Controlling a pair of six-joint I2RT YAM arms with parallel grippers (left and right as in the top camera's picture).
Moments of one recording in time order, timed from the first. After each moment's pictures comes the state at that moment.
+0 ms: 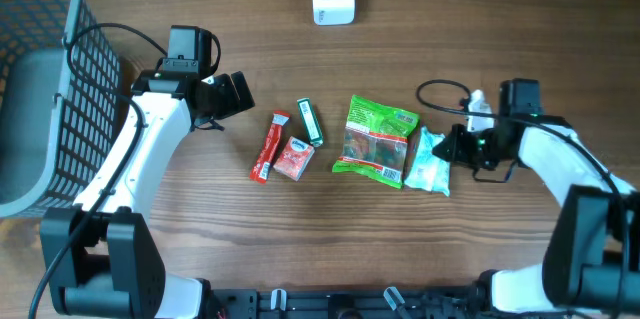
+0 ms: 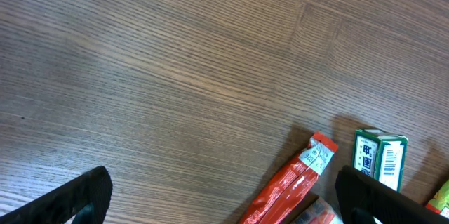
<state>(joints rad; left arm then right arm) -0.10 1.62 1.17 -0.76 0.00 -0.45 -0.14 1.61 0.82 -0.64 -0.51 0.05</state>
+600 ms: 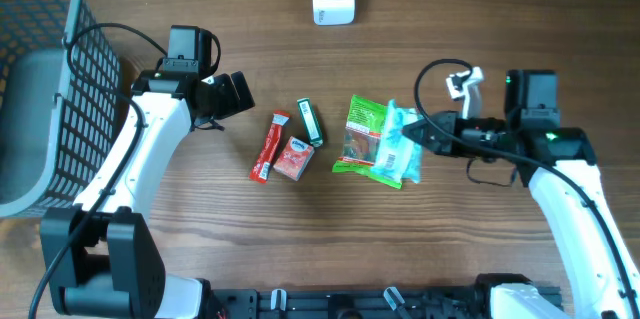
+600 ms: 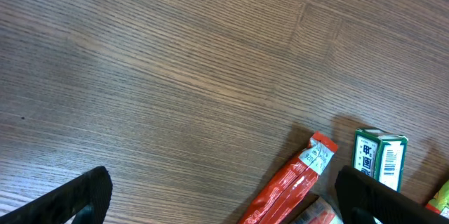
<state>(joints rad) -0.10 1.62 1.17 -0.76 0.00 -0.45 0.03 1.25 0.91 -0.72 -0.89 0.26</state>
